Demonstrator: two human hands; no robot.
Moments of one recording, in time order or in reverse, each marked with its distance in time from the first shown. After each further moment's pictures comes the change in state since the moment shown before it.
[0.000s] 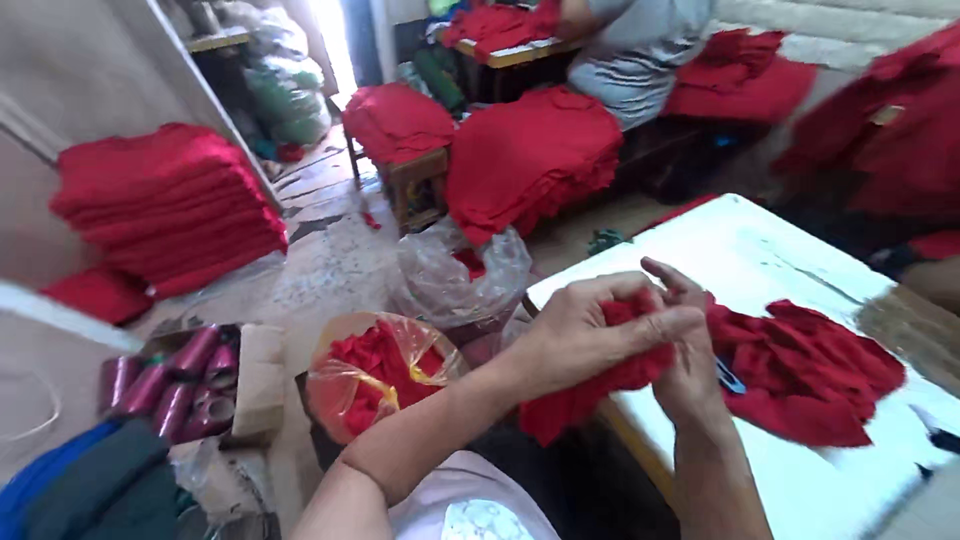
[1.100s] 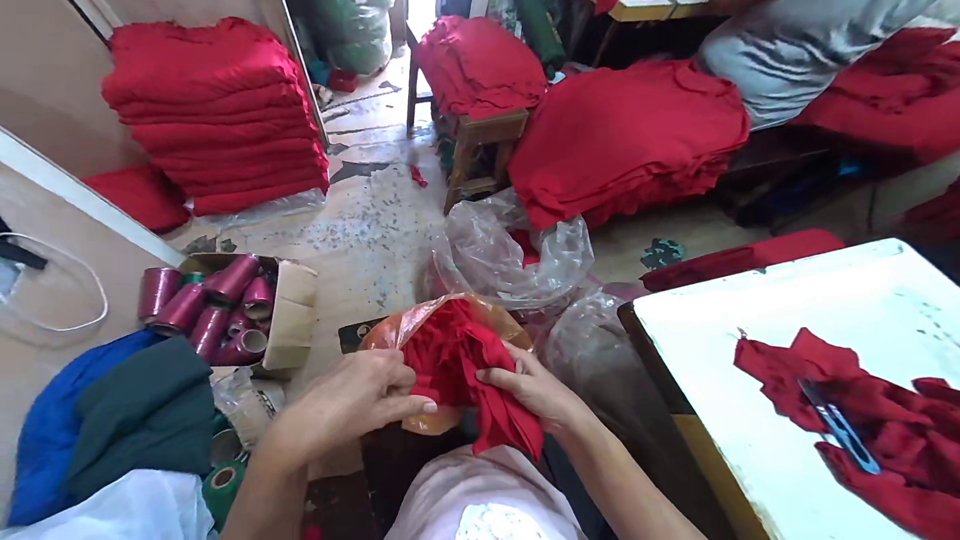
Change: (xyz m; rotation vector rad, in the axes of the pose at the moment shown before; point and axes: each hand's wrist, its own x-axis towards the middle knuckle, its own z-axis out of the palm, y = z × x) left_hand -0.237 0.043 -0.188 0.959 -0.073 -0.512; right_hand -0.010 -0.030 0.205 0.528 -0.687 0.938
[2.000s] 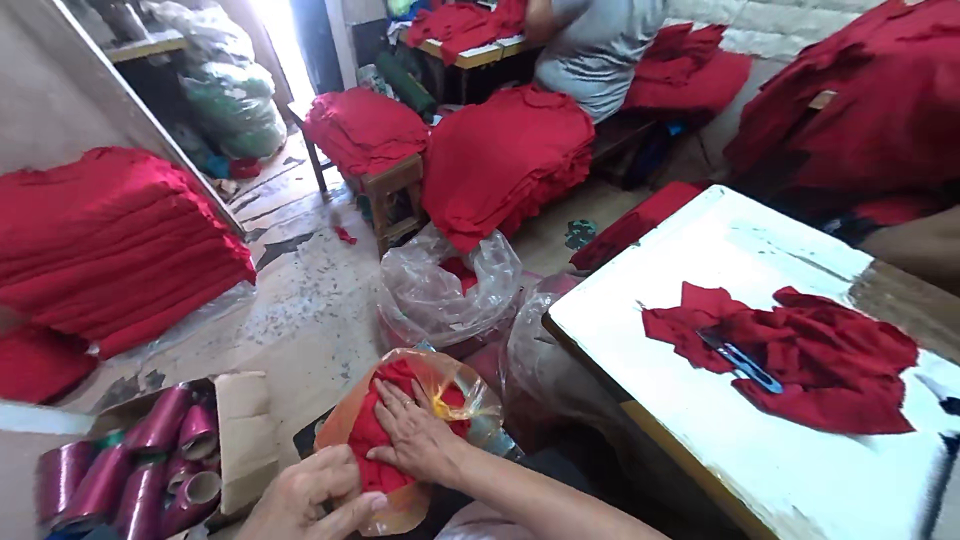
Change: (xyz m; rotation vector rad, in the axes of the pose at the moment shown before) left_hand 0.020 -0.019 0.003 -0.215 0.083 0.245; right_hand 0.072 0.047 0.038 -1.101 -0.016 -0.283
